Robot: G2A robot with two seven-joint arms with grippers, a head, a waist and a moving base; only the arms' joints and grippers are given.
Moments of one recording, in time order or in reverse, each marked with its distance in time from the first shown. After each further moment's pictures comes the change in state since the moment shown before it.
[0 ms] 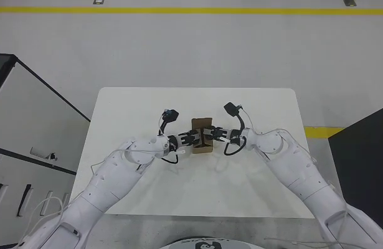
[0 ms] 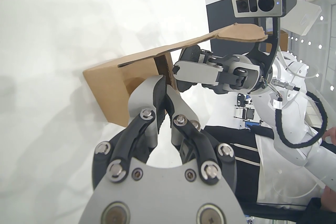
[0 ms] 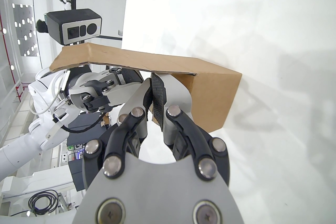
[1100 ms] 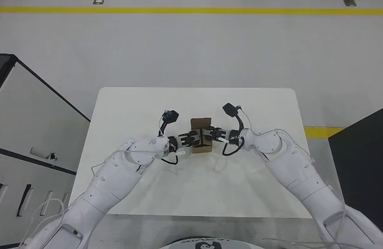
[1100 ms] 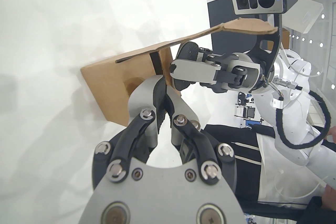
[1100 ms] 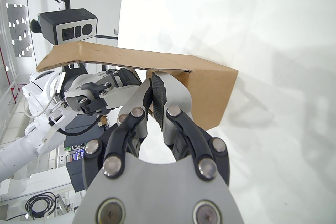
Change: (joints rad) left arm 0.019 -0.014 -0.029 0.001 0.029 -0.005 -0.018; right arm -0.009 -0.015 0.016 -0.004 -0.040 0.022 0.006
